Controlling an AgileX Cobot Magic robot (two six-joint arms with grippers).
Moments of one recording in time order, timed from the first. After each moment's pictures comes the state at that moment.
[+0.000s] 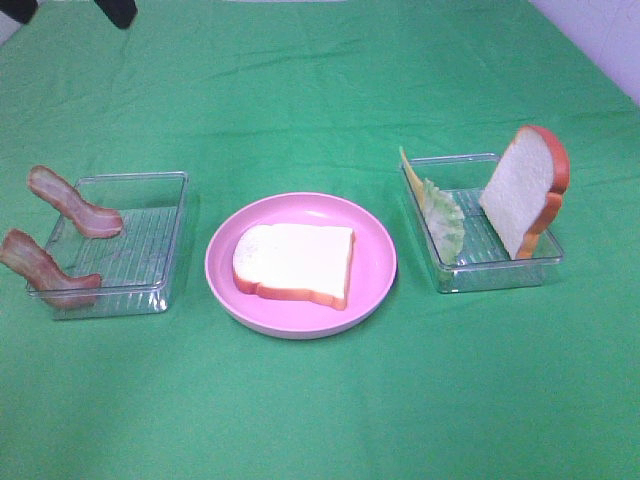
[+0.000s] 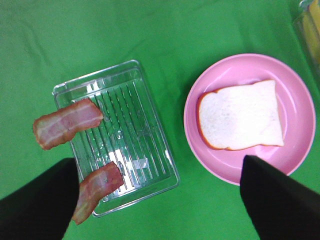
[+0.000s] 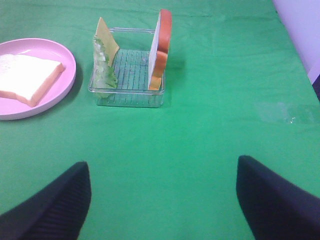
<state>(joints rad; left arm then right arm) -0.34 1.67 -1.75 -0.05 1.21 -0.09 -0.03 -0.01 -0.51 0.15 1.07 -0.20</state>
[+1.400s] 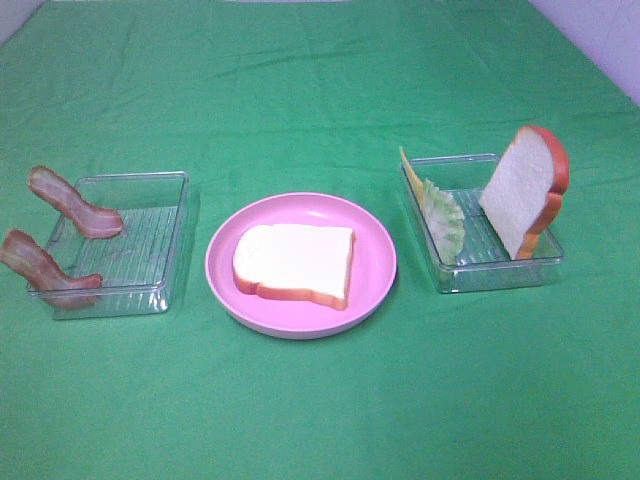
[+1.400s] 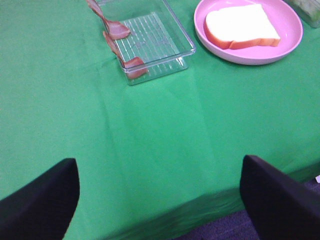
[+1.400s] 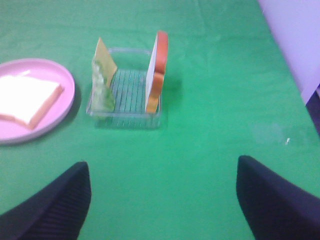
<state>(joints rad) -0.34 0.00 -0.56 0.00 1.22 -0.05 -0.03 0.02 -0.52 0.15 0.95 -0.20</state>
